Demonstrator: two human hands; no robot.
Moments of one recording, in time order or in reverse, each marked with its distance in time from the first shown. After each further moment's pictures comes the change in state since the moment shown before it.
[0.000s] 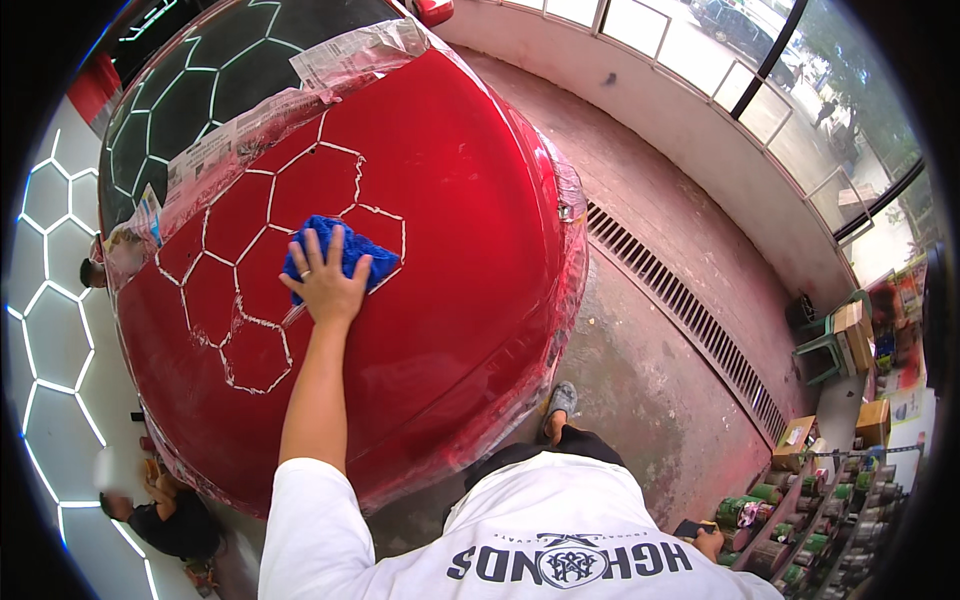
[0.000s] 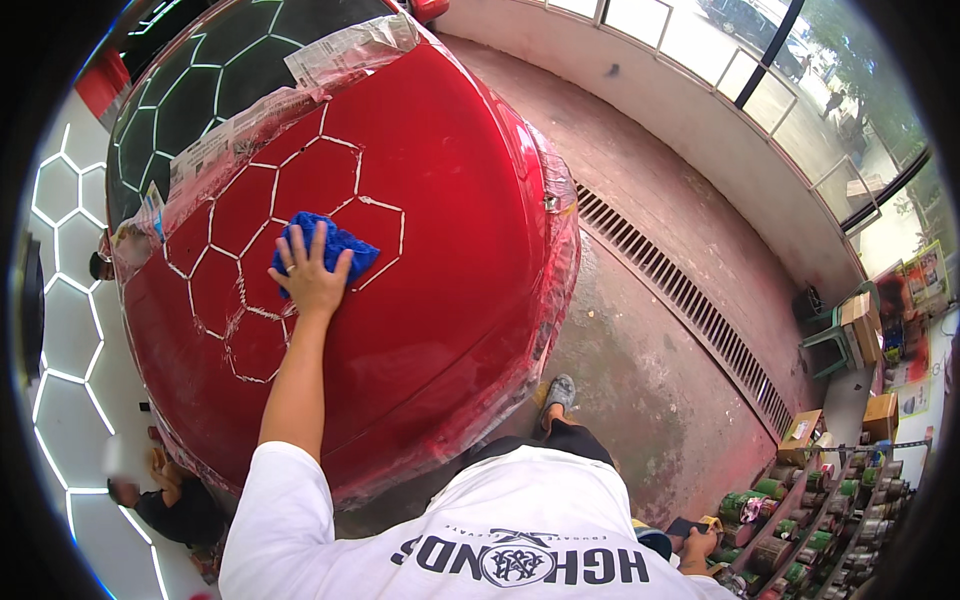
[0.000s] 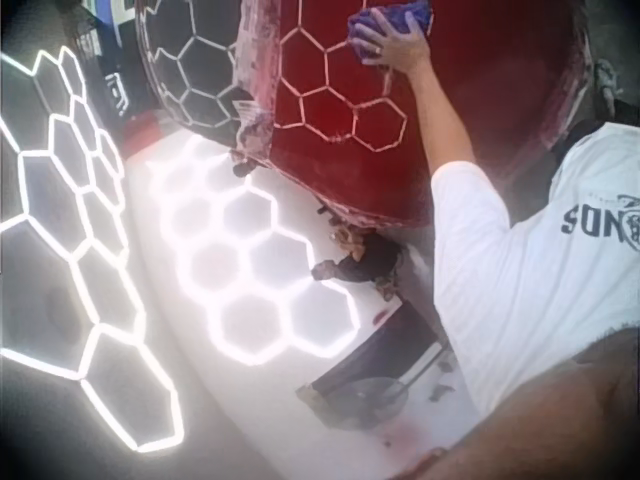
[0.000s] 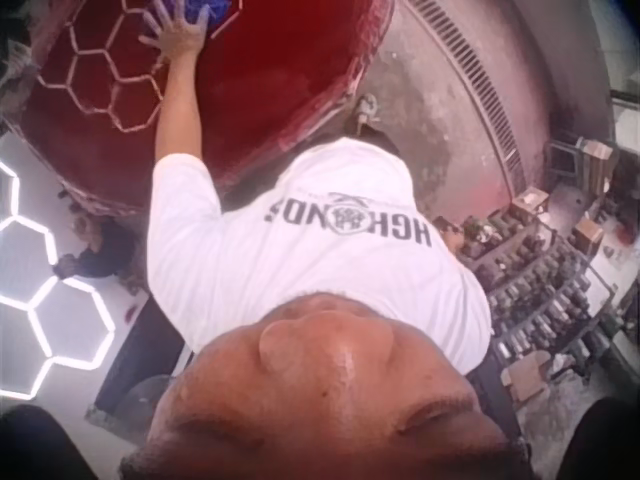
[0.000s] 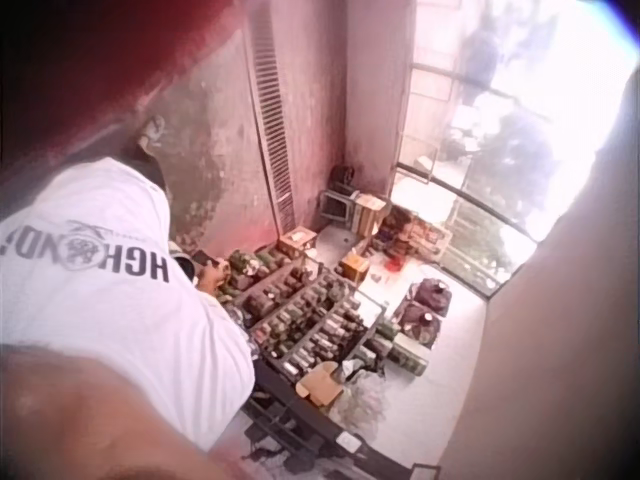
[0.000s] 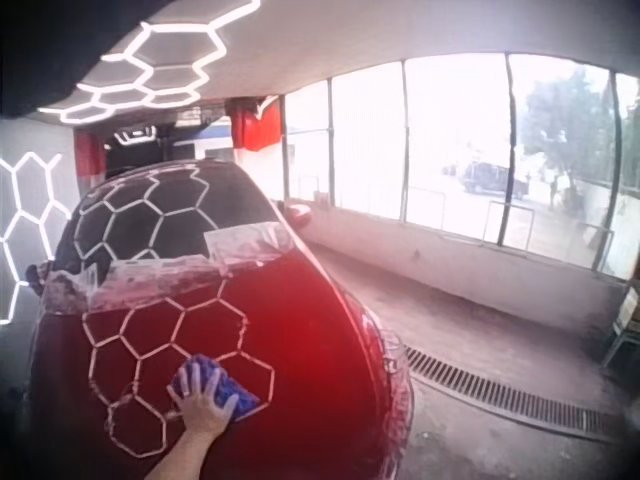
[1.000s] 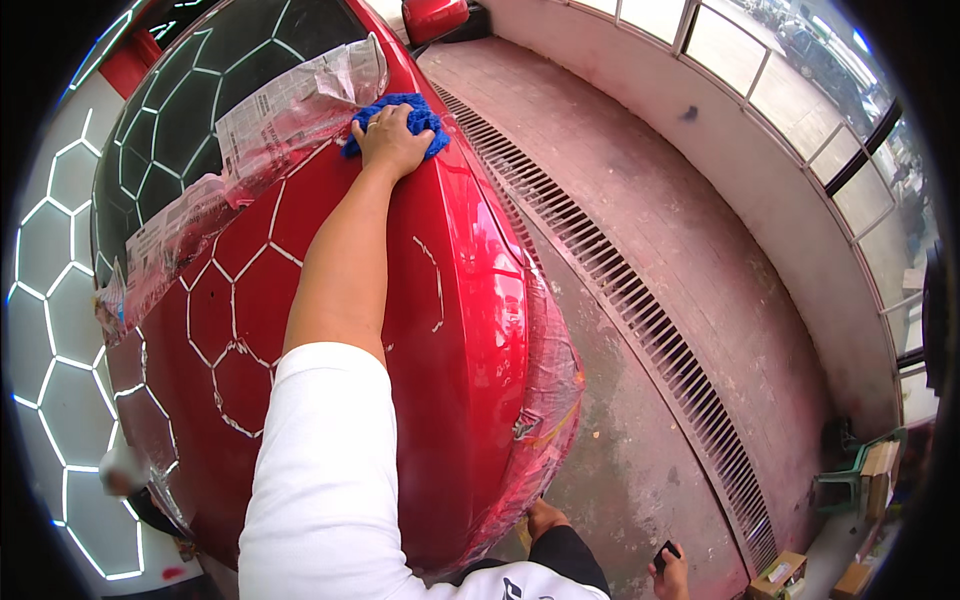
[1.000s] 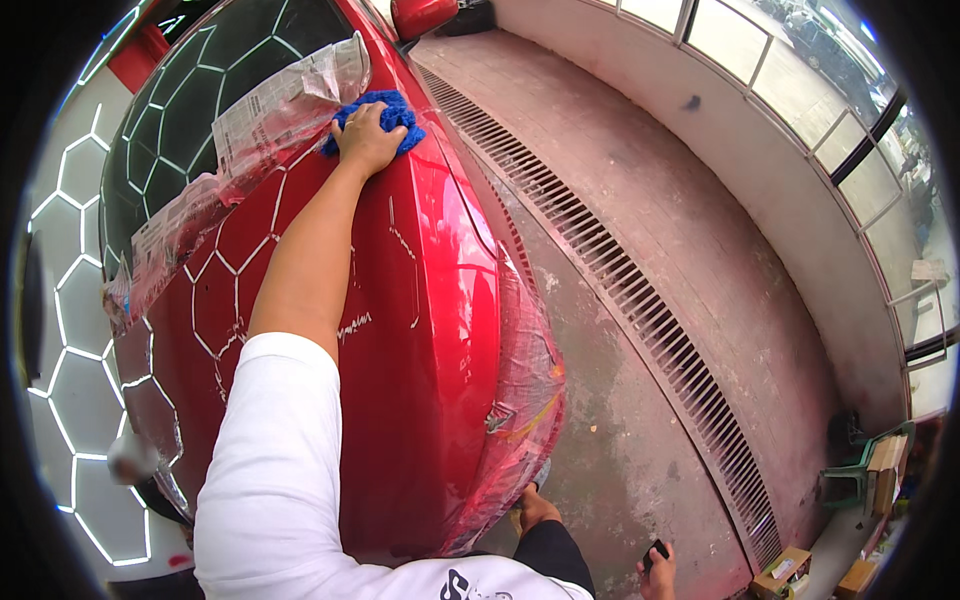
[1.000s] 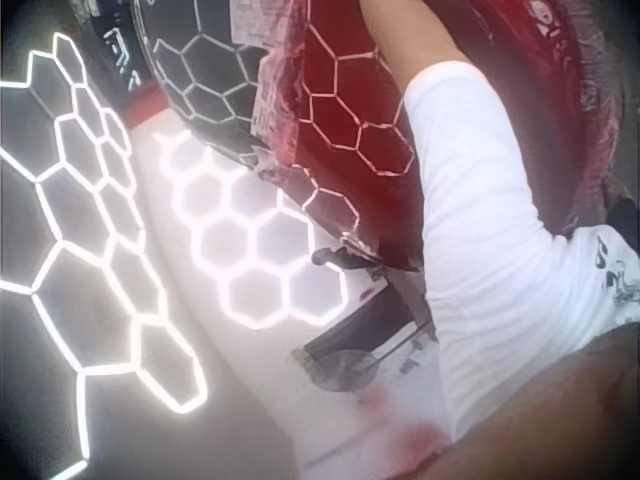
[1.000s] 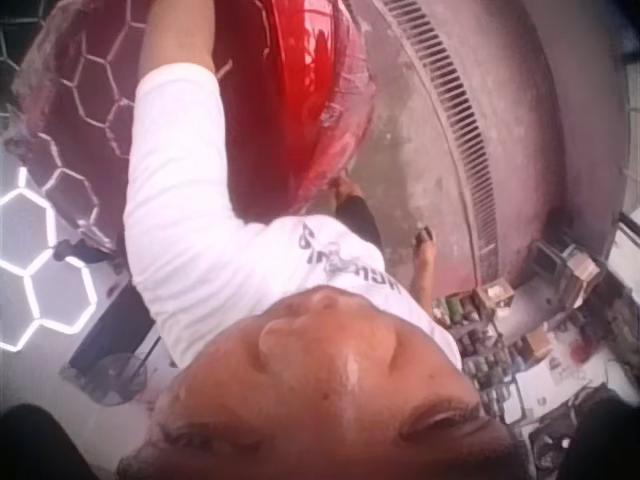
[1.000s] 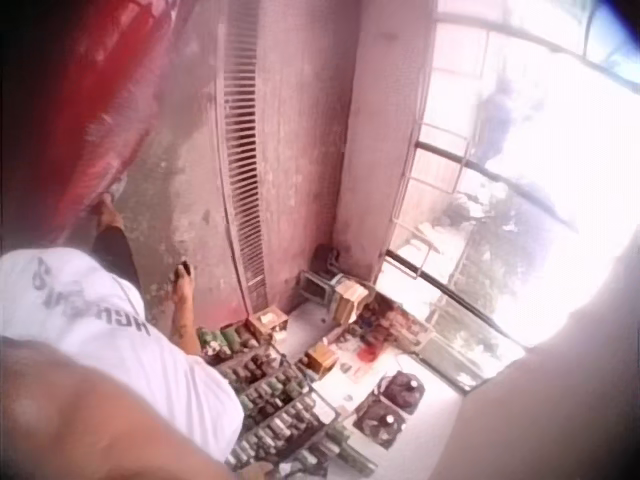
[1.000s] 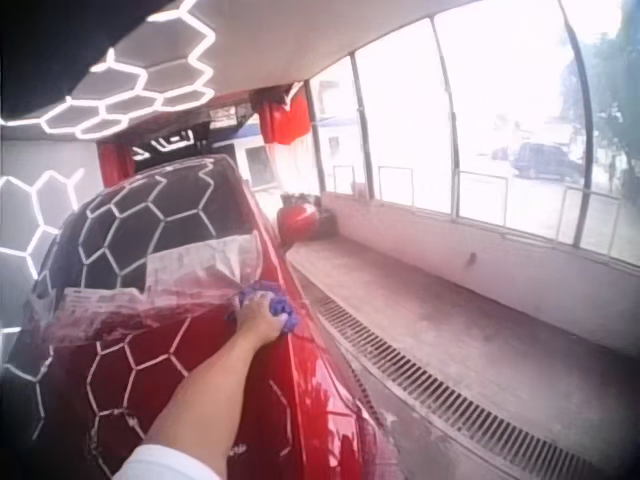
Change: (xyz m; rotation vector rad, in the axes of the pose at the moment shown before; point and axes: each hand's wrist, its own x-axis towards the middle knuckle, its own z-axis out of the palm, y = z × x) left_hand 0.536 0.337 0.185 -0.036 0.065 0.102; right_hand 0.101 -0.571 0.176 0.714 -1.103 0.178
